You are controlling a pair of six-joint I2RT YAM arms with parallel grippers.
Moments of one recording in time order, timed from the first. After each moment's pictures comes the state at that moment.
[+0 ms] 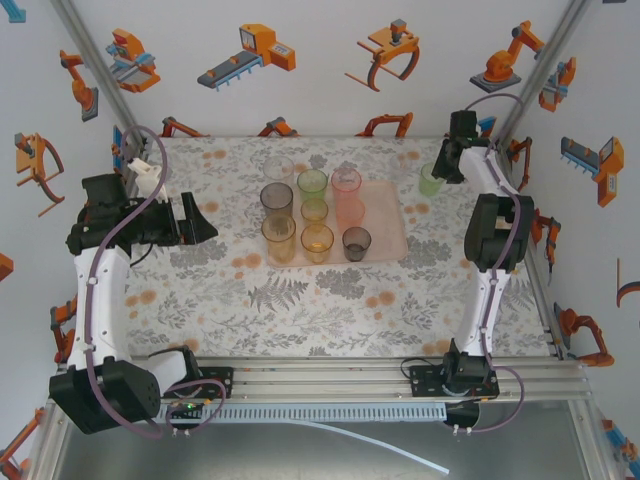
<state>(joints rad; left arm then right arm) 0.17 1.13 1.15 -0.89 0.64 0.09 -0.03 2.21 1.91 -0.64 0.10 0.29</state>
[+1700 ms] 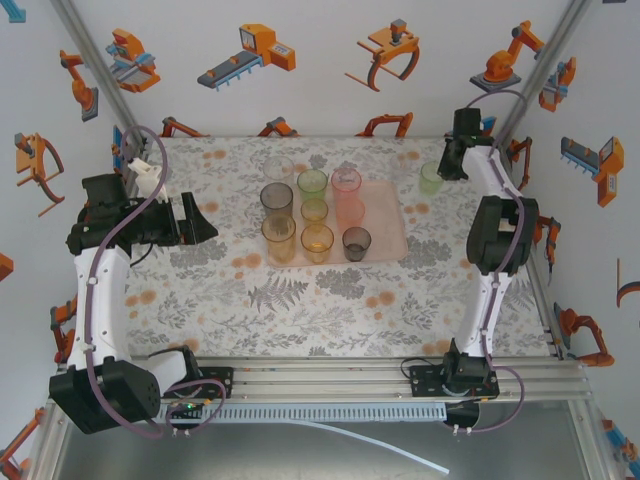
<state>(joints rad) 0.17 1.13 1.15 -0.89 0.64 0.09 -0.04 2.17 1.89 -0.66 0.10 0.24</state>
